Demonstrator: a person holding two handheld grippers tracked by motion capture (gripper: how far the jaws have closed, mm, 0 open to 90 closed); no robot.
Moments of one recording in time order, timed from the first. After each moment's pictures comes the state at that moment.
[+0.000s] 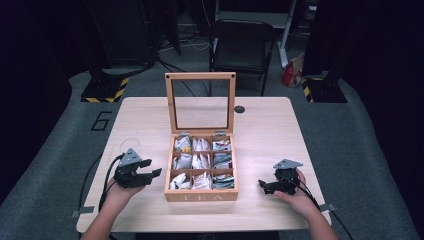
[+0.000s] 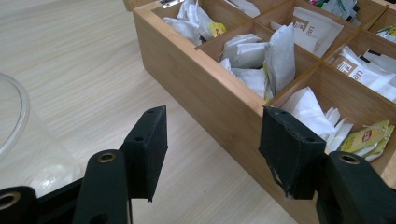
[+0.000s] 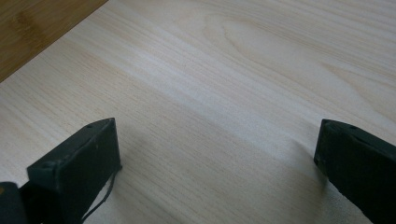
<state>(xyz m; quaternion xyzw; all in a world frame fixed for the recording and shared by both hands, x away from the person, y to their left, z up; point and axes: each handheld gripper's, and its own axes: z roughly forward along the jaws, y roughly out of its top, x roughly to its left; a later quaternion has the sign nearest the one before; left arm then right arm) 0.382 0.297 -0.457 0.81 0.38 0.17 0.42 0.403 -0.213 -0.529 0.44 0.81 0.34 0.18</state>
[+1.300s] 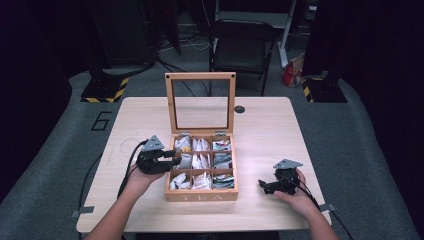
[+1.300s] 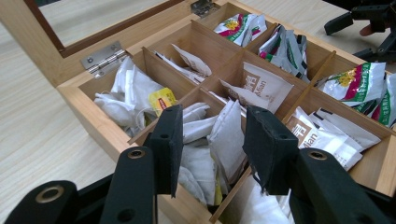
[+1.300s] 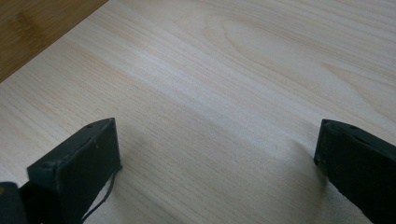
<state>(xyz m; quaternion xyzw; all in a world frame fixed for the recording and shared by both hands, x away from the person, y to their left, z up) 0.416 0.239 -0.436 0.82 0.33 0.13 0.44 0.403 -0.213 -0.529 0.44 0.81 0.34 0.18</state>
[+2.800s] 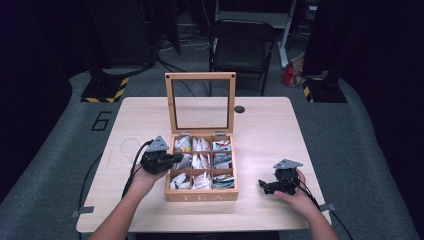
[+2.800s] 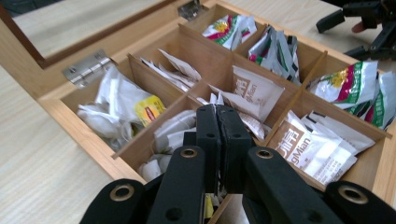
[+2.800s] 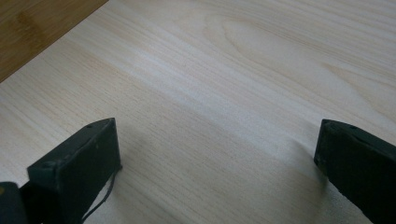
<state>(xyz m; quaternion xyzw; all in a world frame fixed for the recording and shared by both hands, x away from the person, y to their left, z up) 0.416 0.231 -0.434 0.83 0.32 0.13 0.44 0.403 -0.213 -0.529 0.44 0.81 0.34 0.18</state>
